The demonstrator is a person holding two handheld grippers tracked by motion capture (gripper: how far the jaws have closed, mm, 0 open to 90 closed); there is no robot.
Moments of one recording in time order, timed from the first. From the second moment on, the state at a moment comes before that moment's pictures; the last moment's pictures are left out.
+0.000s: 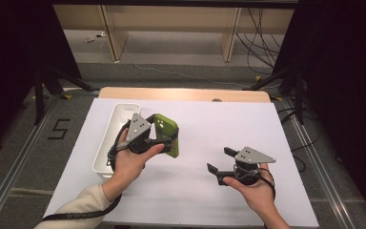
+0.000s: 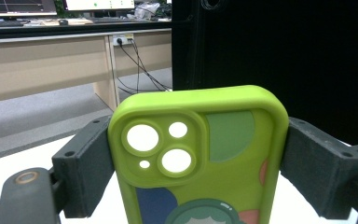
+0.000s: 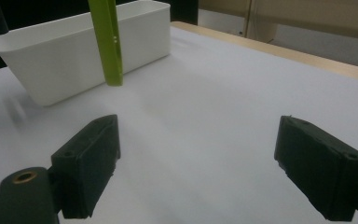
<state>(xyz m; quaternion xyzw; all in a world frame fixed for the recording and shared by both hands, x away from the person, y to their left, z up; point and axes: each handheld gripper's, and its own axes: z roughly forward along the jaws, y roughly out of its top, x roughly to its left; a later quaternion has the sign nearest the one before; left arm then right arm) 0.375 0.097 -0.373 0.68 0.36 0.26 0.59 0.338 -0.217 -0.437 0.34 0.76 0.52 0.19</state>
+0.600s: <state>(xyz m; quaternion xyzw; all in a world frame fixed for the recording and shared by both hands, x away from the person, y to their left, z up) 0.374 0.110 -0.372 0.67 0.37 0.27 0.58 0.335 -0.223 -0.439 0.34 0.76 0.52 0.19</state>
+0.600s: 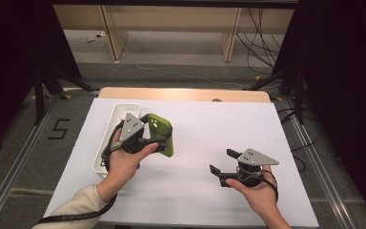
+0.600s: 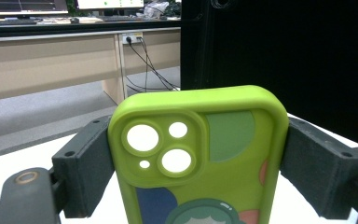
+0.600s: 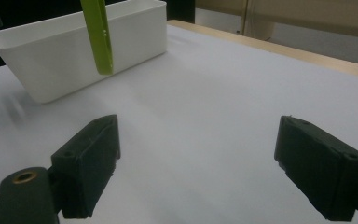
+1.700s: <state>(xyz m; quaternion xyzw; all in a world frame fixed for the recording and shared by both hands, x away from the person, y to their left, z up) 0.377 0.130 -0.364 0.66 0.39 0.29 0.58 0.329 -0.230 -0.440 0.35 0.76 0.52 0.20</state>
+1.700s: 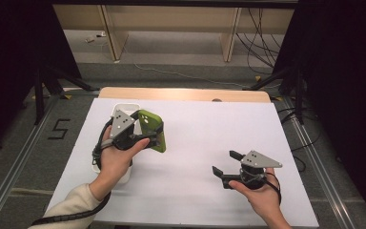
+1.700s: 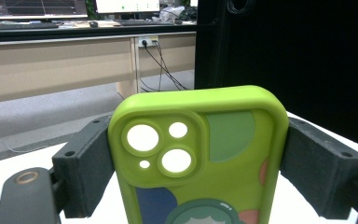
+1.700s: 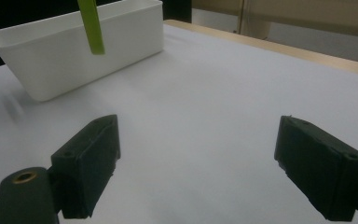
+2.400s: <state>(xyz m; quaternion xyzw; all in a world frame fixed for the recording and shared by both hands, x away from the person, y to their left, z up) 0.380 0.138 -0.360 0.65 0.40 0.30 0.57 0.327 -0.232 -0.440 0.35 0.76 0.51 0.20</state>
